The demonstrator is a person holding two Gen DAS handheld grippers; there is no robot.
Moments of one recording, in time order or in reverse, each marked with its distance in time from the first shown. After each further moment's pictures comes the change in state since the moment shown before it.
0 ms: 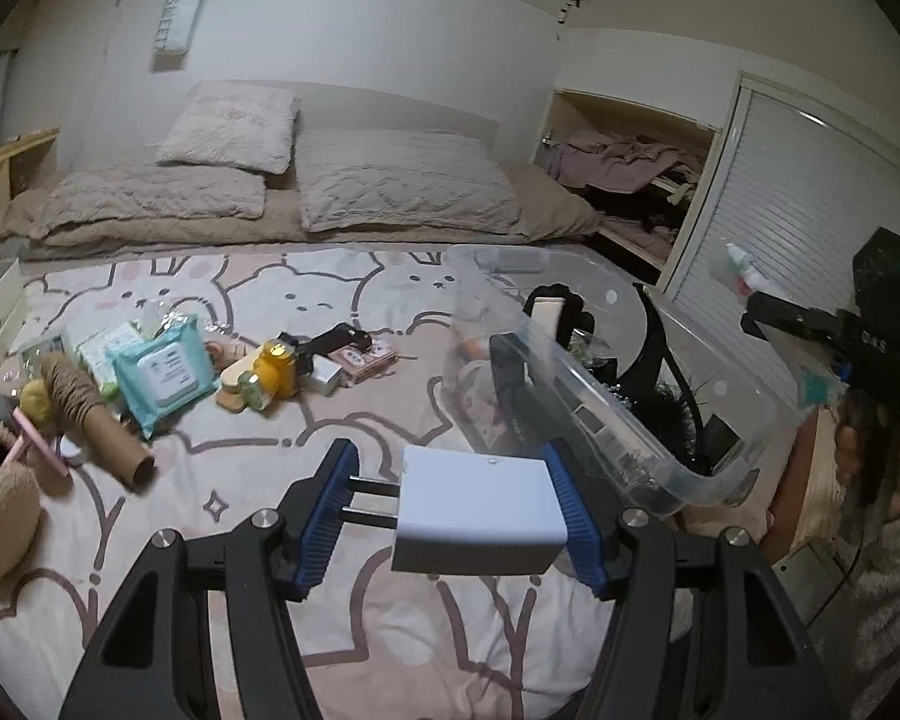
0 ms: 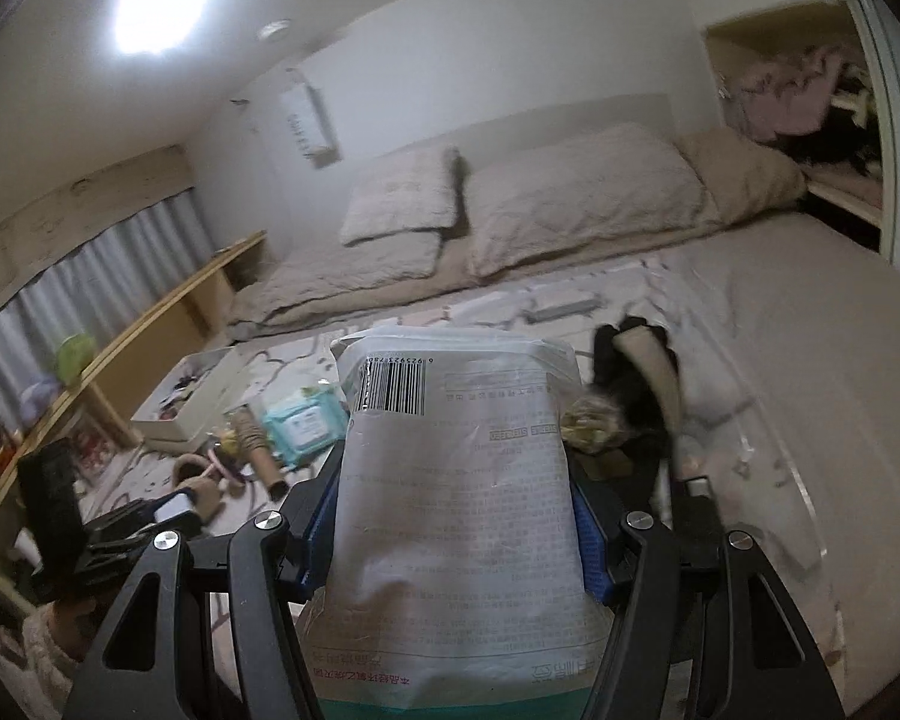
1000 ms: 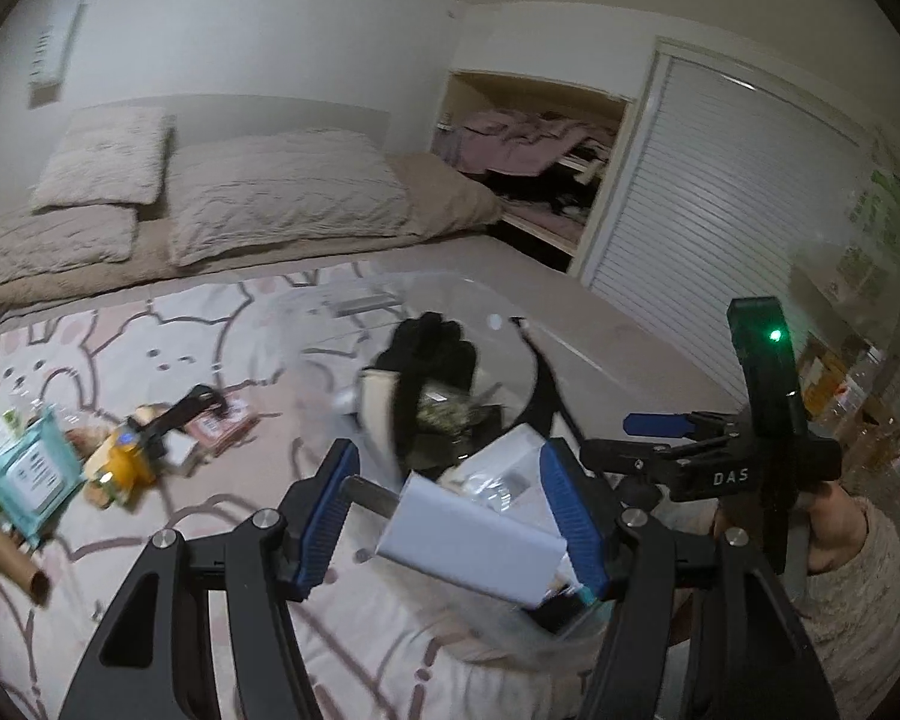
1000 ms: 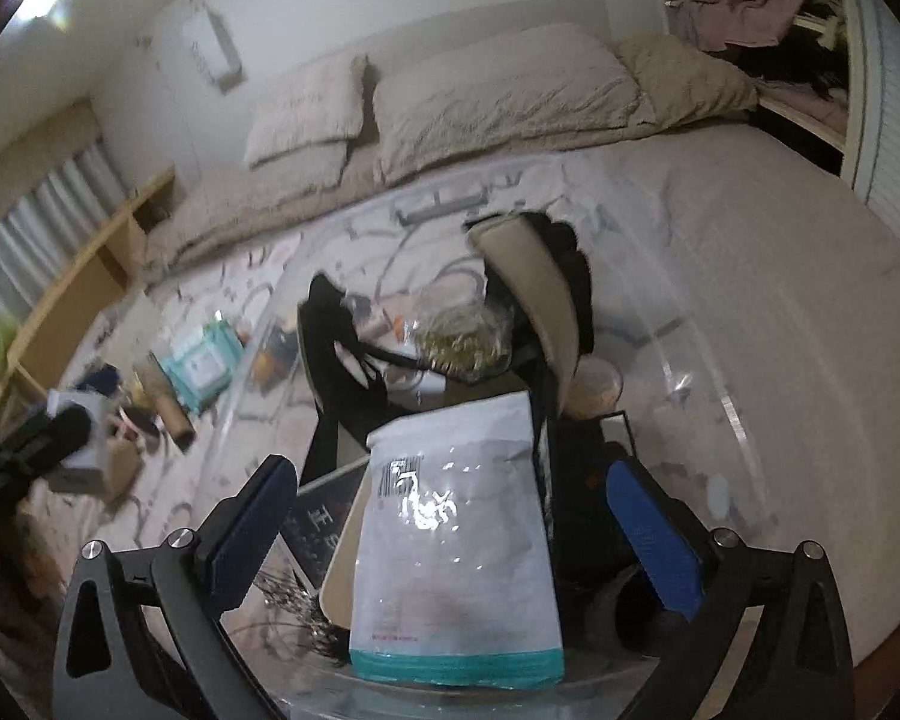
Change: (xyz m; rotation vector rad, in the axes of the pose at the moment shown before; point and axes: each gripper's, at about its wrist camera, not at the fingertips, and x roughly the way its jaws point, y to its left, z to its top) left arm 0.080 -0.101 0.074 0.111 0.051 -0.212; right arm 0.045 -0.067 0.003 0.067 0.201 -0.140
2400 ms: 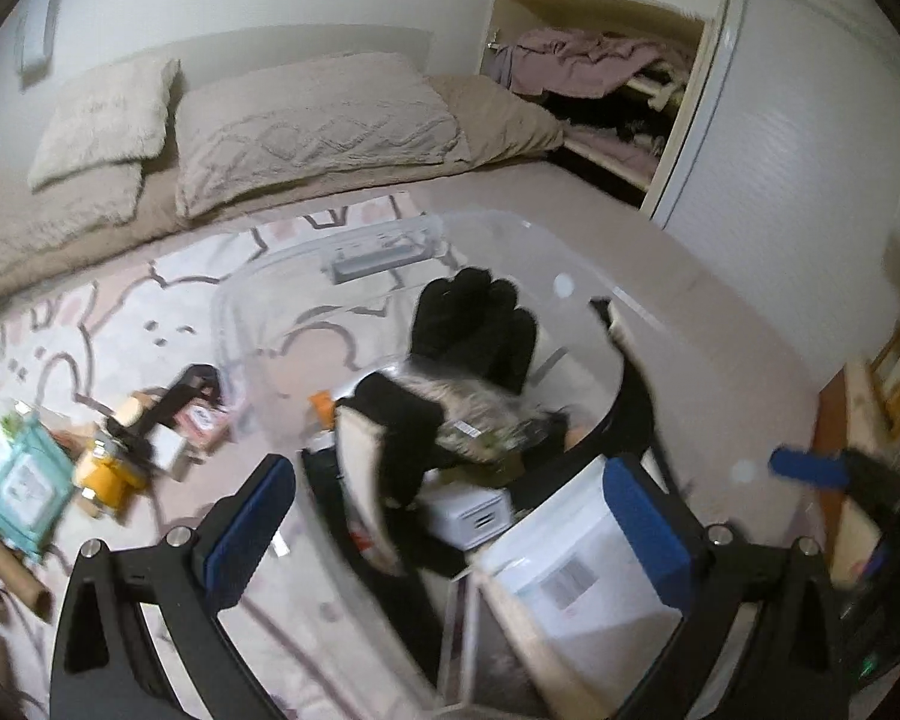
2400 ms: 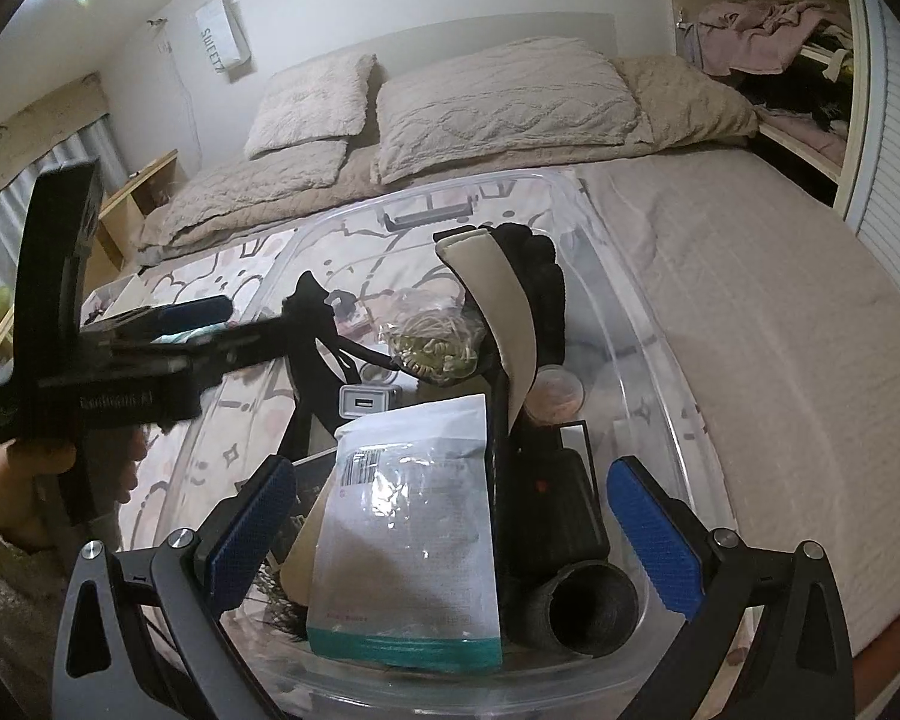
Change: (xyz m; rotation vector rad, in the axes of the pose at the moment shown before) left arm 0.110 -0.002 0.031 0.008 0.188 0.202; right arm -0.008 -0.003 0.000 -0.087 0.003 -0.041
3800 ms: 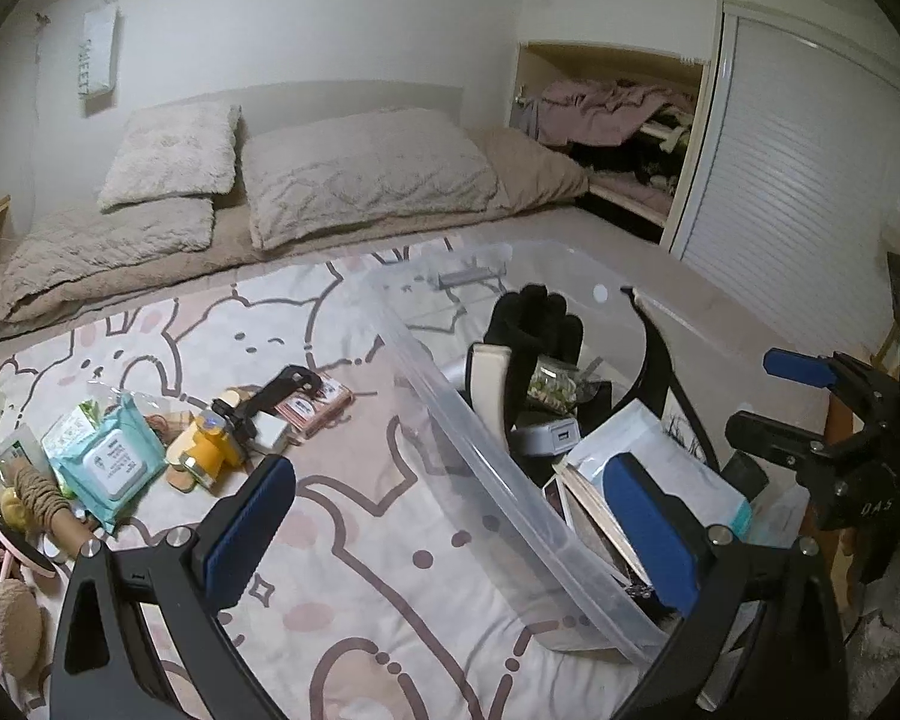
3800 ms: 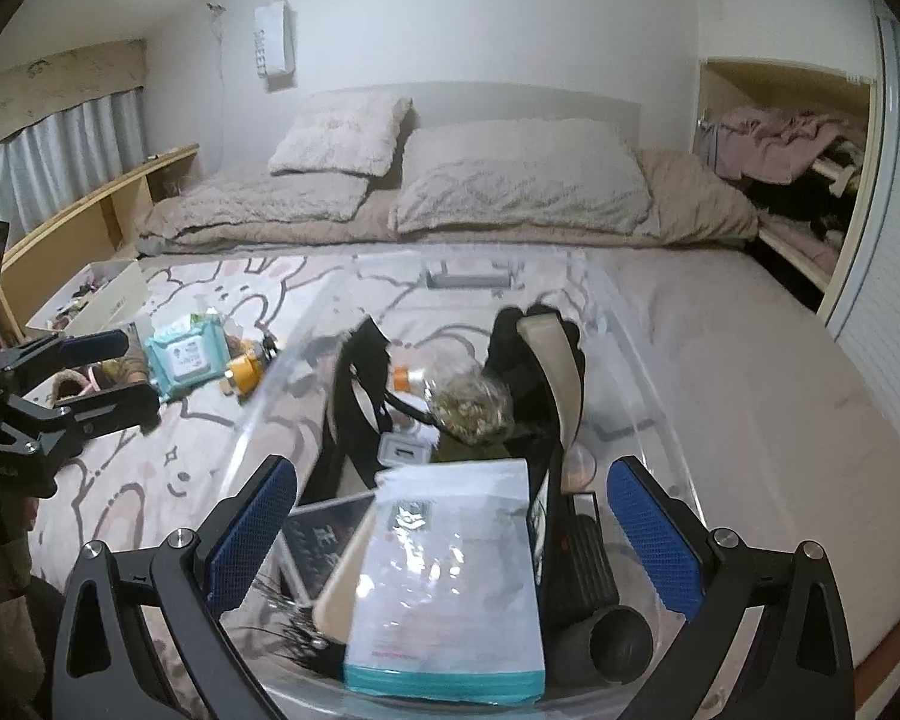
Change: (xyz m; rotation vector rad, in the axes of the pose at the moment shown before) left arm -0.096 0.050 -0.059 -0.022 -0.153 0.057; right arm -0.022 0.065 0.000 -0.170 -0.164 -0.103
